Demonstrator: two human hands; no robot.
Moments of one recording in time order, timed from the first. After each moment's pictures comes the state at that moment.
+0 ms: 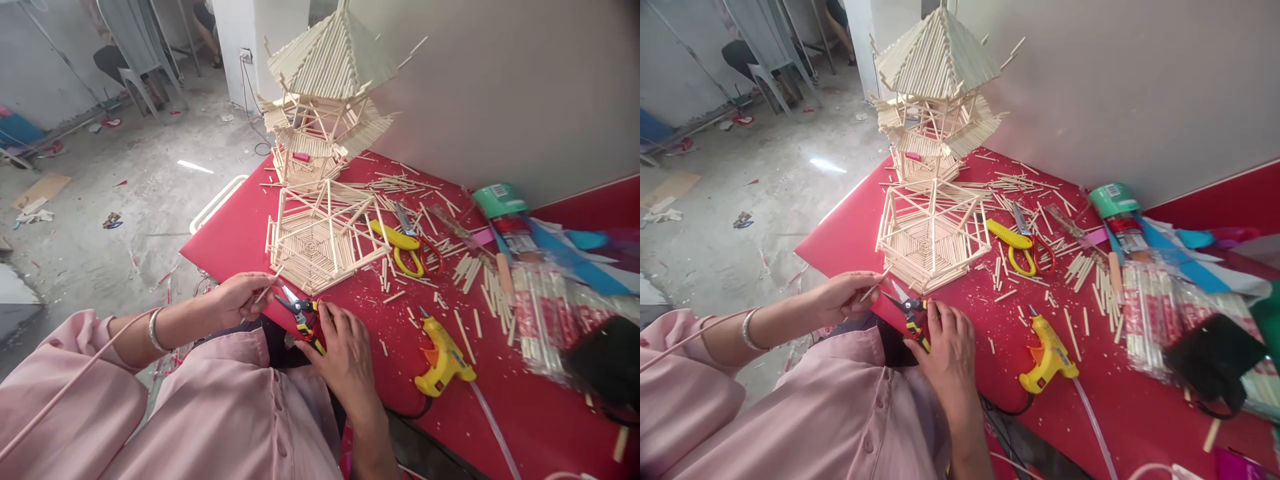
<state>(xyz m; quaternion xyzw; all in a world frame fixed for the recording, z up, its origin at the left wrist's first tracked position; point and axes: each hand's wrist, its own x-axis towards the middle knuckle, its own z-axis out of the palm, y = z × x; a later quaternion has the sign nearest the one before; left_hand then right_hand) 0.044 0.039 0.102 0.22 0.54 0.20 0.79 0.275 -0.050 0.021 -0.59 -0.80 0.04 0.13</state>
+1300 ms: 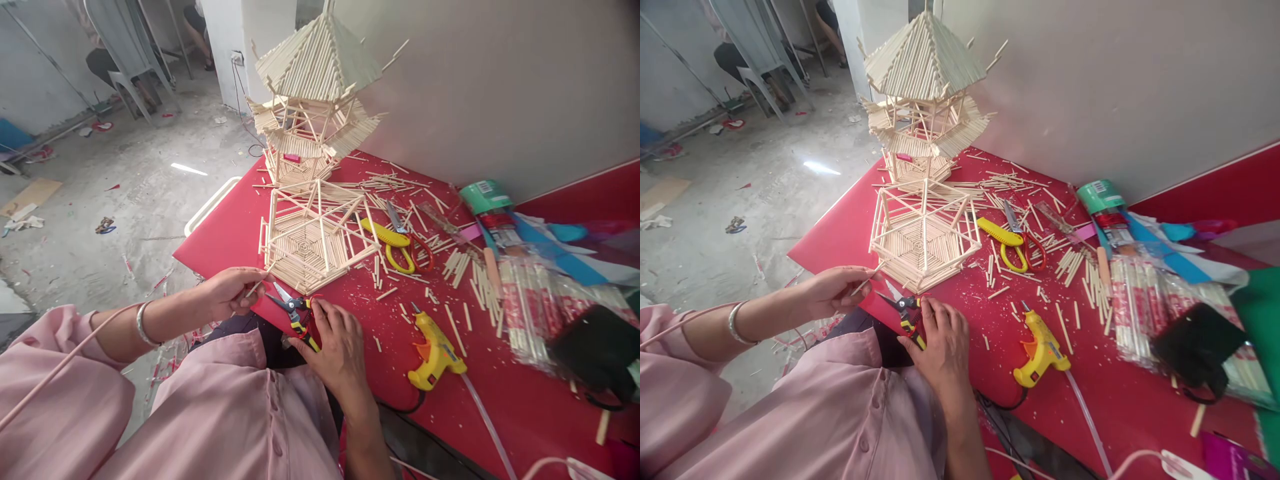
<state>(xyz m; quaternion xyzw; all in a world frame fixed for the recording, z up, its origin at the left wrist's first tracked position) 0.037 0.052 0.103 0.25 0.56 0.17 0.77 0.275 -0.048 0.017 -0.59 -0.80 0.03 0.15</state>
